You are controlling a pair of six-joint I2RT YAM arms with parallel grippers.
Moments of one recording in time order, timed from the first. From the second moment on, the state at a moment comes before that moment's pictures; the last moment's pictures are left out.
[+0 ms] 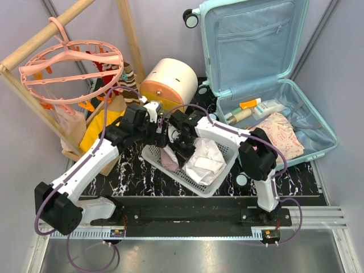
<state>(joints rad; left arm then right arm) -0.50 1.21 1.07 -0.63 0.14 -0.22 0.85 2.01 1.65 -0.99 -0.43 -0.04</state>
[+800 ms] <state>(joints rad) -0.51 1.22 1.08 -0.56 0.14 -0.21 0.87 2.03 1.73 -1.05 -0.34 -0.02</state>
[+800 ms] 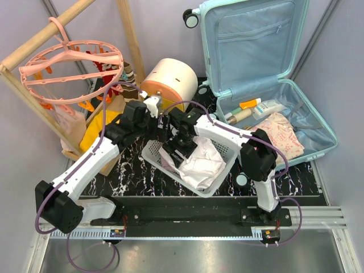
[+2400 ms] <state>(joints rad) -0.51 1.15 1.04 -0.52 0.05 -0.18 0.09 1.87 1.49 -1.16 0.07 0.85</state>
